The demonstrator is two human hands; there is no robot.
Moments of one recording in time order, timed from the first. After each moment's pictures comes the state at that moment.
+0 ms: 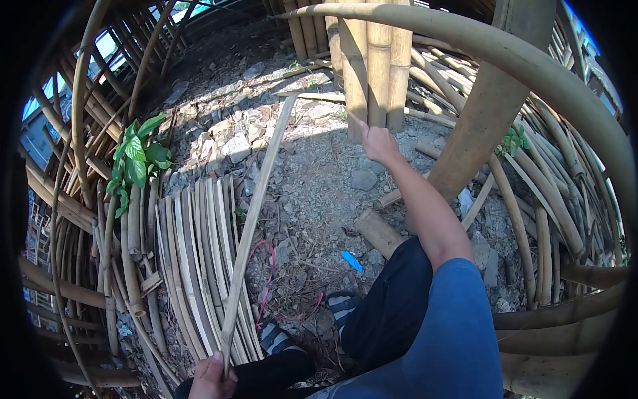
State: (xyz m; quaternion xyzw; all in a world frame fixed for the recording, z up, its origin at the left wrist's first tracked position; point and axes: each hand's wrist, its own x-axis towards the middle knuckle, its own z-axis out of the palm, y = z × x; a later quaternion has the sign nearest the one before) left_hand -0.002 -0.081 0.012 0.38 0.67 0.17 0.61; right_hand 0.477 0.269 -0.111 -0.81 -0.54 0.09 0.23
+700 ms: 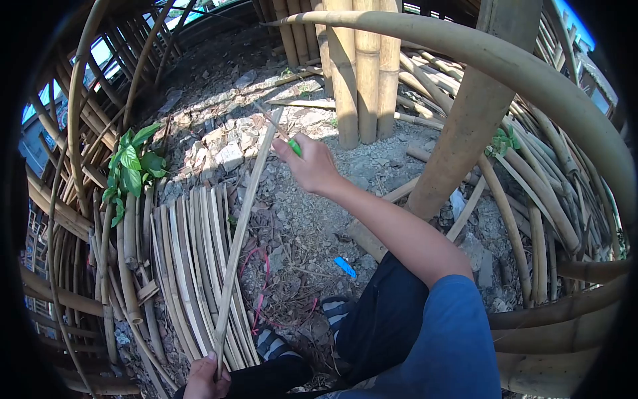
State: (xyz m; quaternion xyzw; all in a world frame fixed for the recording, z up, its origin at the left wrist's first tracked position) left_hand -0.005 -0.072 0.004 0.36 0.65 0.20 0.64; right_hand 0.344 0.222 -0.051 -0.53 -0.64 0.19 0.52
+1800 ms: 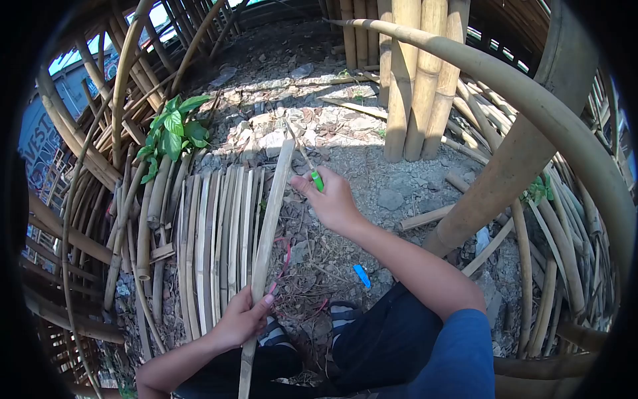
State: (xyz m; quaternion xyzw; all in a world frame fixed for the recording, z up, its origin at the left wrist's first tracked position) left_hand 0.061 -0.003 -0.039 0.43 0.57 0.24 0.66; right_hand 0.292 0.174 -0.052 -0.49 -0.63 0.32 0.51
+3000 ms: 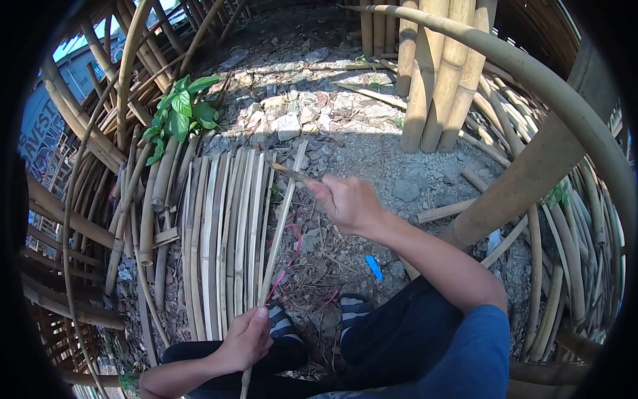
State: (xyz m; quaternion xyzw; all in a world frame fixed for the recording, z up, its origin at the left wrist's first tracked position) left_hand 0.046 -0.045 -0.024 0.33 0.57 0.25 0.71; right_hand 0.288 0.167 -0.054 -0.41 -0.82 0.10 0.38
